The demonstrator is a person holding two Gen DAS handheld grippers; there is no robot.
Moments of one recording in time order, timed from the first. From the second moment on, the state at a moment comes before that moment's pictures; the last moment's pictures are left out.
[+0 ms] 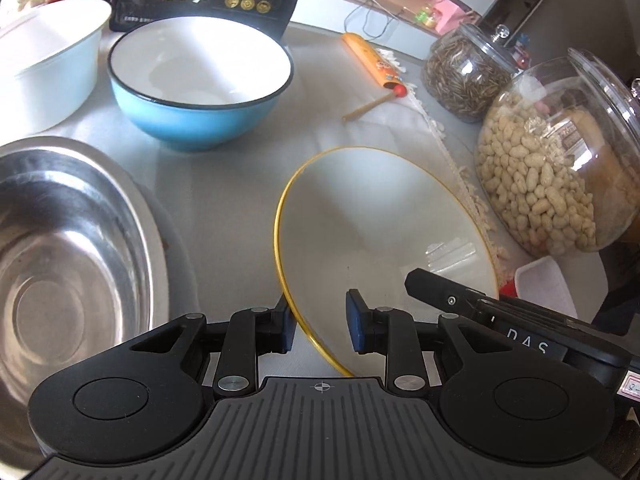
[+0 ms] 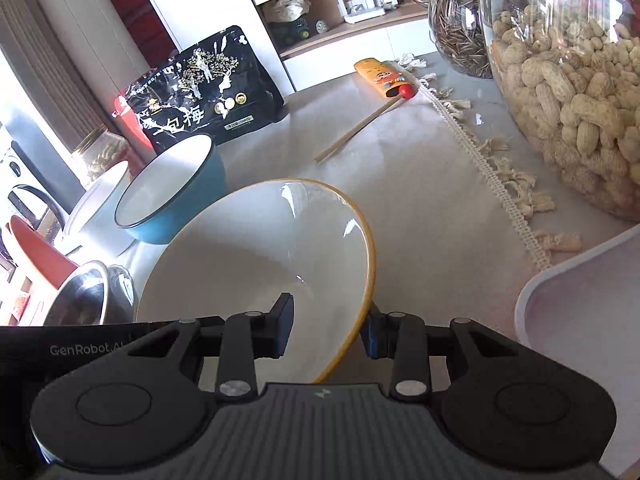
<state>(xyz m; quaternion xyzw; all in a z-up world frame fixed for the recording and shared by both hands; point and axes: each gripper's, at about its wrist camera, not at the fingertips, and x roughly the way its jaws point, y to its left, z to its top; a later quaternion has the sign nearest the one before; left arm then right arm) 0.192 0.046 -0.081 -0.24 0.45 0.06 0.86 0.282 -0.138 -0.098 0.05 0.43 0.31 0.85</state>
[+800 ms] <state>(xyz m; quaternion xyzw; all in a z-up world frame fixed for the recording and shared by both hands) 0.150 0.086 -0.028 -0.28 0.41 0.04 0.87 0.259 -0.159 -0.073 0.05 0.38 0.30 0.87</state>
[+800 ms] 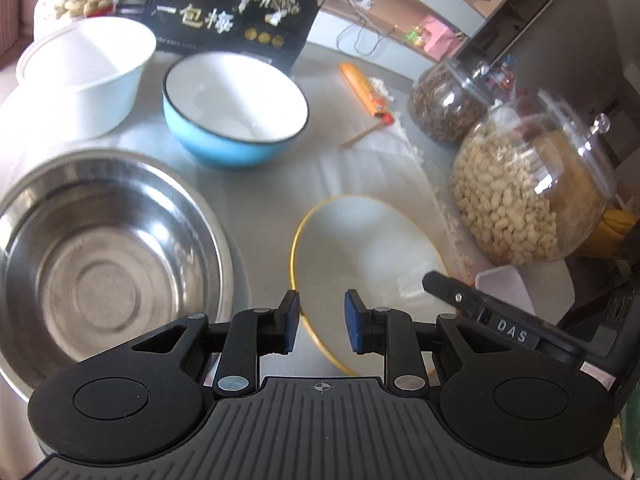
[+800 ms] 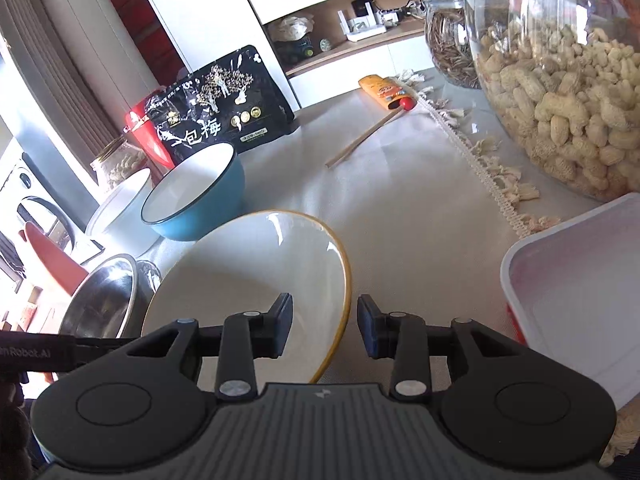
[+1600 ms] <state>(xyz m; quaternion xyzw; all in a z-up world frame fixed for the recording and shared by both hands) 0.252 0.241 -0.030 -0.27 0.43 0.08 0.85 0.341 0.038 -0.024 -0.06 0.49 0.25 0.83</state>
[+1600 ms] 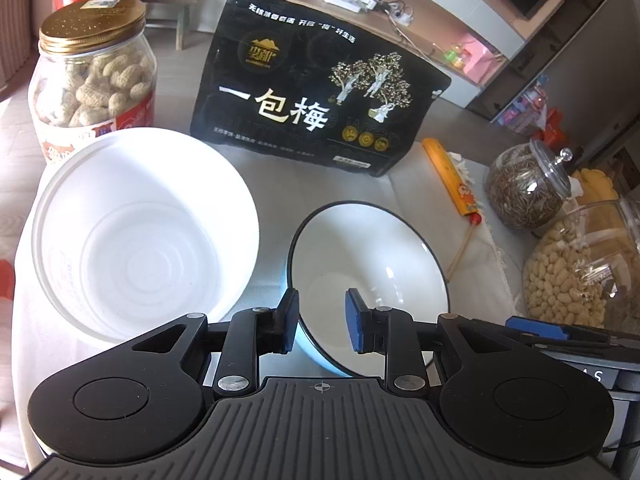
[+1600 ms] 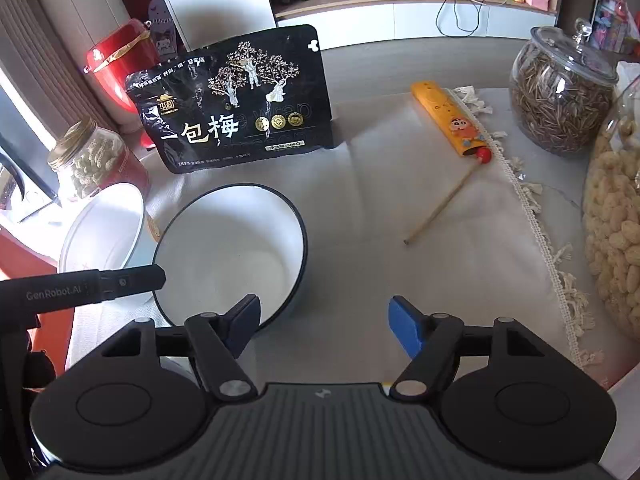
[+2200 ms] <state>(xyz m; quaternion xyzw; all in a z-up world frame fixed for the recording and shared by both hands) 0.270 0.234 -0.052 -0.25 0.47 0.09 0.84 0.387 0.078 -0.097 -0.02 0.59 0.27 0.76</state>
